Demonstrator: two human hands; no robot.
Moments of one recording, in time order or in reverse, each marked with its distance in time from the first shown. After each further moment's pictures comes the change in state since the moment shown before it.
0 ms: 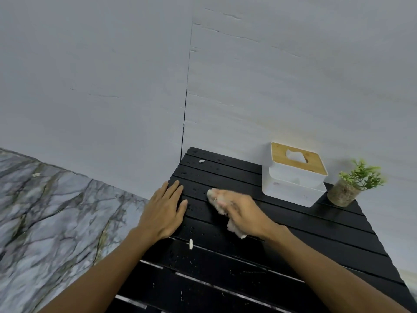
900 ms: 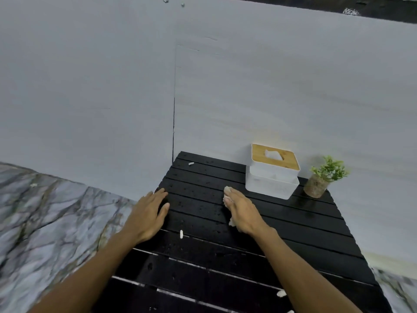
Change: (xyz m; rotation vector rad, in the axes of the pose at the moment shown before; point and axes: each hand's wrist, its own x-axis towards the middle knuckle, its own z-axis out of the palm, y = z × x) left_hand -0.036 0.001 -0.029 -0.133 -0.034 -0.038; right_hand -0.038 0.021 -0.007 -0.158 0.113 0.332
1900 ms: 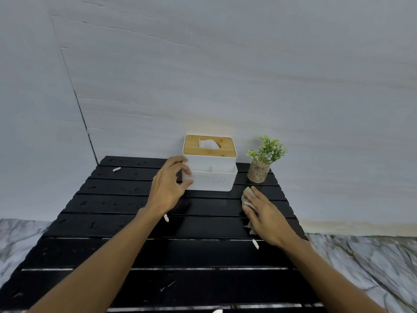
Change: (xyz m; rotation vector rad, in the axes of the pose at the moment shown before) left_hand 0.135 0.190 0.100 -0.454 0.214 0.392; right_hand -0.084 0.172 -0.095 -0.100 0.191 0.172
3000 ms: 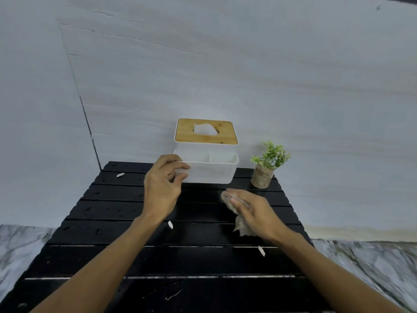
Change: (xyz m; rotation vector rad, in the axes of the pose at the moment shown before) left_hand -0.006 0.038 -0.029 -0.174 0.257 0.048; right_hand 0.022 -0.055 -0.010 0.352 0.034 -0.199
